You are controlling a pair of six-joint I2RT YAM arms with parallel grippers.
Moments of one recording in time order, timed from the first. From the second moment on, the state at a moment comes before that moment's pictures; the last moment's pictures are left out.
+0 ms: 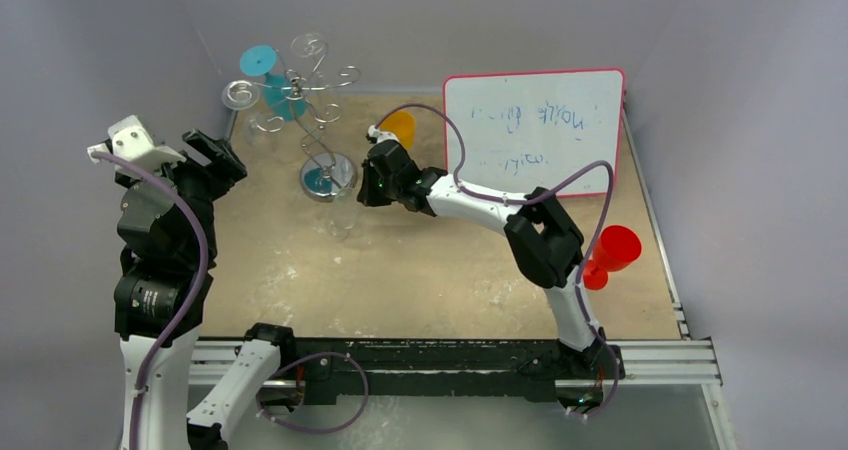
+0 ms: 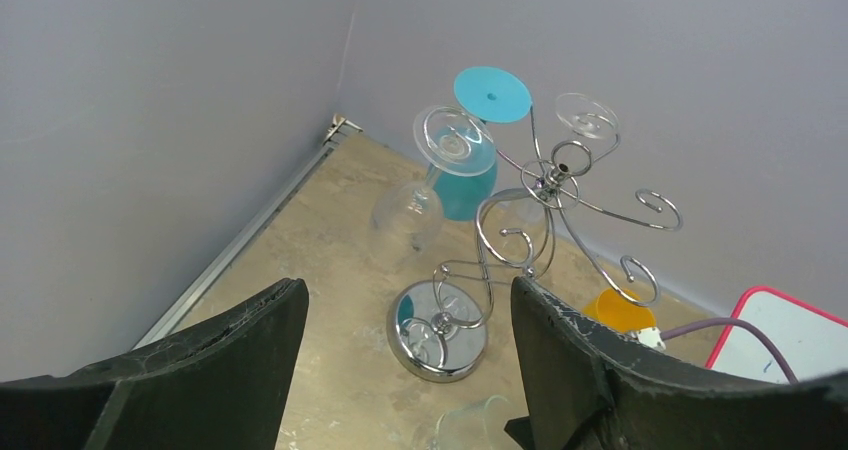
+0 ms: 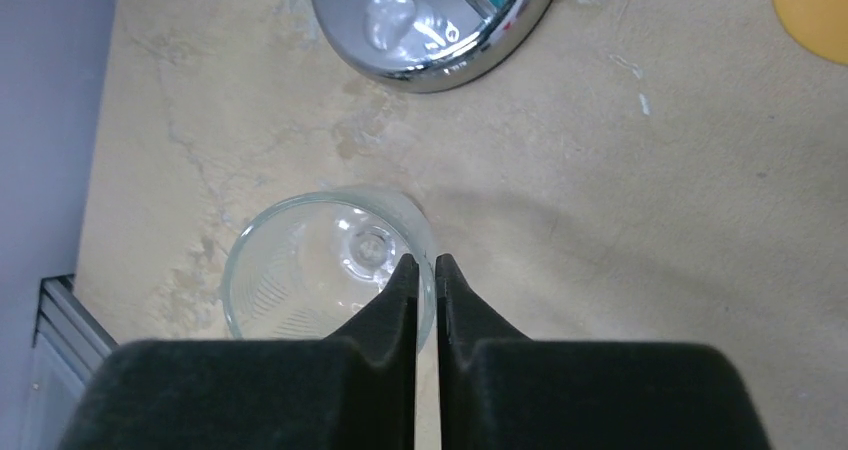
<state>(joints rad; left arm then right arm) -0.15 0.72 1.35 -0.65 -0.51 -0.34 0.88 2.11 1.64 -0.16 0.03 0.66</state>
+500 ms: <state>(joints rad) -0.15 0.72 1.28 -0.59 -0.19 -0.20 0.85 1.87 1.50 -0.27 -0.01 0.48</state>
